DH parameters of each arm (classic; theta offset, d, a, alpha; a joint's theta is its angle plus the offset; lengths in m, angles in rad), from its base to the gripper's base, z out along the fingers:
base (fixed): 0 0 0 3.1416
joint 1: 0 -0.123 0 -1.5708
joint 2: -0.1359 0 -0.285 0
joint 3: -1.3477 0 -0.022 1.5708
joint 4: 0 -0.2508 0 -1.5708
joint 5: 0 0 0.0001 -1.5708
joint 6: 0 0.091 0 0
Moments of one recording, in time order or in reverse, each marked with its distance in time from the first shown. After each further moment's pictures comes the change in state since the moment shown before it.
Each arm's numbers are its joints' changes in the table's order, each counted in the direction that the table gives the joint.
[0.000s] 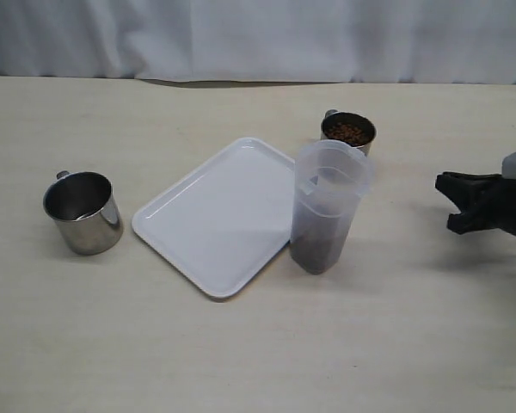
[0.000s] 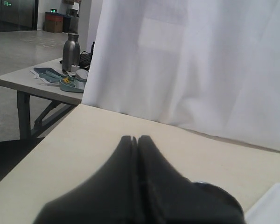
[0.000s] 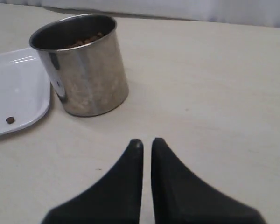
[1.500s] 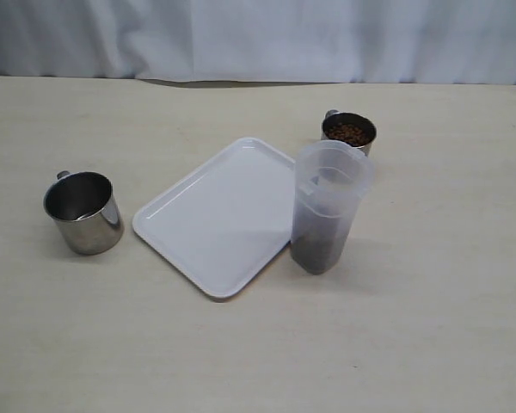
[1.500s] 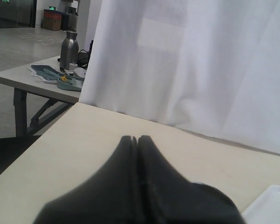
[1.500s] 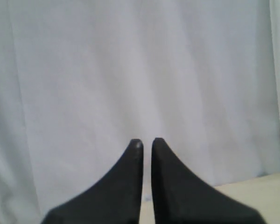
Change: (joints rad) left arm 0.000 0.000 0.000 0.021 0.005 0.000; right arm -0.407 2.150 -0.693 -1.207 -0.957 -0.217
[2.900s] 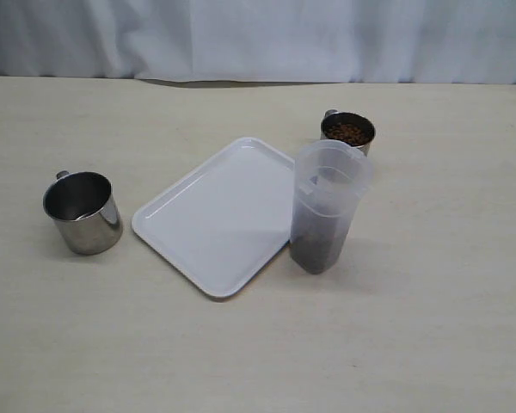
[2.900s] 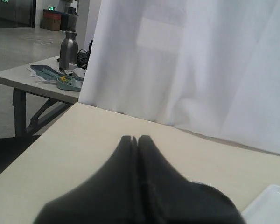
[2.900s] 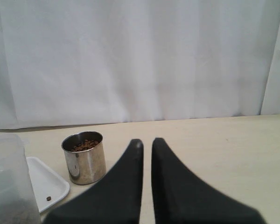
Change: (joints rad) left arm 0.000 0.000 0.000 -0.002 0.000 0.000; right arm 0.000 0.000 0.000 0.116 -0.284 -0.065
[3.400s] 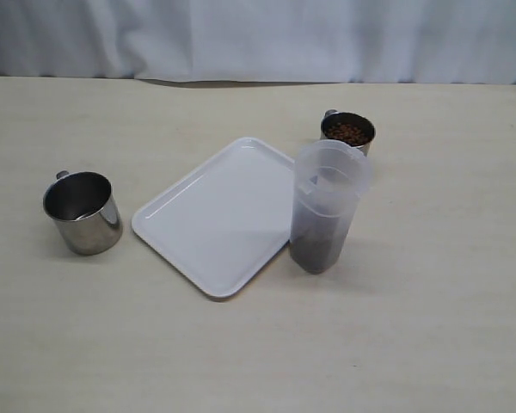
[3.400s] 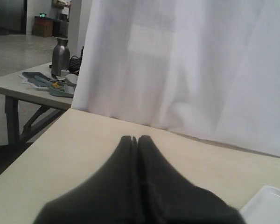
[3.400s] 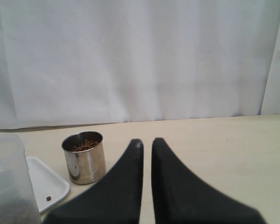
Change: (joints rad) left arm 0.000 0.000 0.000 -0.013 0.034 0.001; right arm 0.000 0.000 0.000 0.000 0.000 0.000
